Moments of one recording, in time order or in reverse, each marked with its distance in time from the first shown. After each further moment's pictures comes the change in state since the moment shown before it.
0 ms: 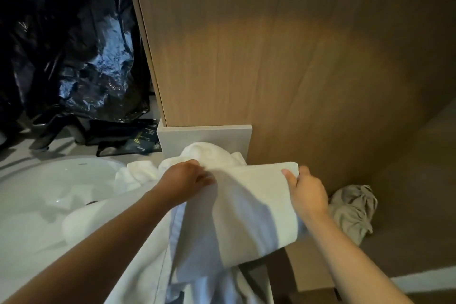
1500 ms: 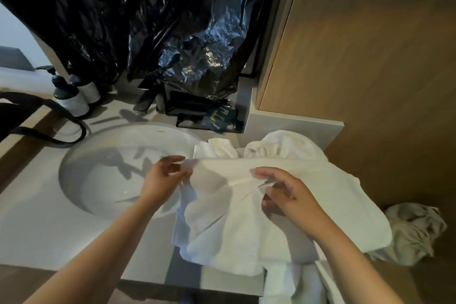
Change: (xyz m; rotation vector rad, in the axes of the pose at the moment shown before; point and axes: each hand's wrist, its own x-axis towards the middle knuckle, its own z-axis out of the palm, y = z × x) left_hand -0.149 -0.182 -0.008 -0.868 0.343 -0.725; right_hand -0.133 -0.196 0.034 0.774 -0.673 -0.267
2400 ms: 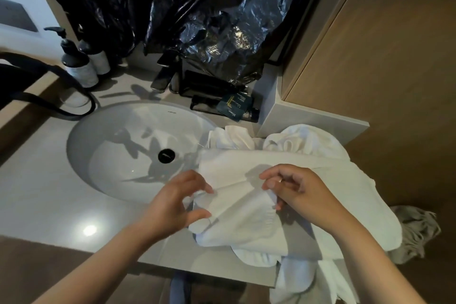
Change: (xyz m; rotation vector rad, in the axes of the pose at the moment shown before) left_hand -0.057 -0.032 -0.032 0.244 -0.288 0.659; right_hand 0.009 -0.033 0.030 -0.162 -0.083 0.046
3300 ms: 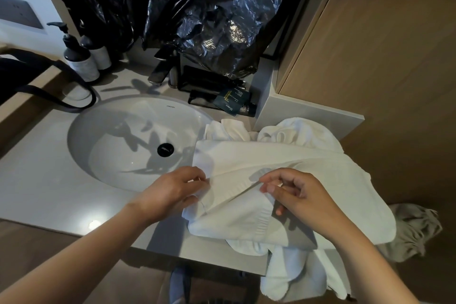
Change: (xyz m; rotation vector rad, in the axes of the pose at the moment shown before) left_hand 0.006 -0.013 0.010 0.405 -0.110 0.308; right_hand -0.028 0.018 -0.010 -0.061 -0.021 -0.011
